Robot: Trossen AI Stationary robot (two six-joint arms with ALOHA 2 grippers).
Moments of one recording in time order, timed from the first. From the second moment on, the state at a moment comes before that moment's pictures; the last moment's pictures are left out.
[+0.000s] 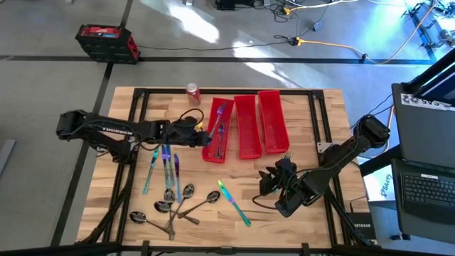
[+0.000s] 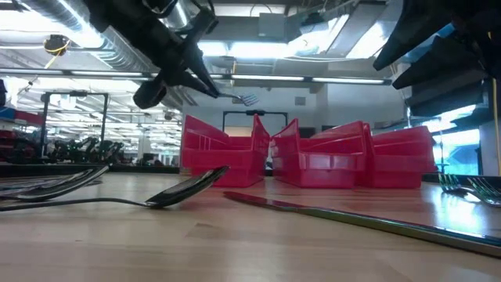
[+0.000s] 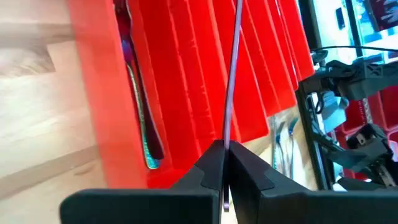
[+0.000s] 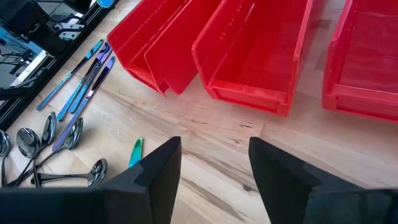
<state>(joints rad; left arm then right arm) 0.06 1.29 0.76 -0.06 -0.18 -1.23 0.70 1.53 0.99 -0.77 0.88 1.77</state>
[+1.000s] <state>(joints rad) 0.06 1.47 0.76 -0.03 -0.16 -1.41 0.70 1.53 0.99 -0.80 0.87 1.77</state>
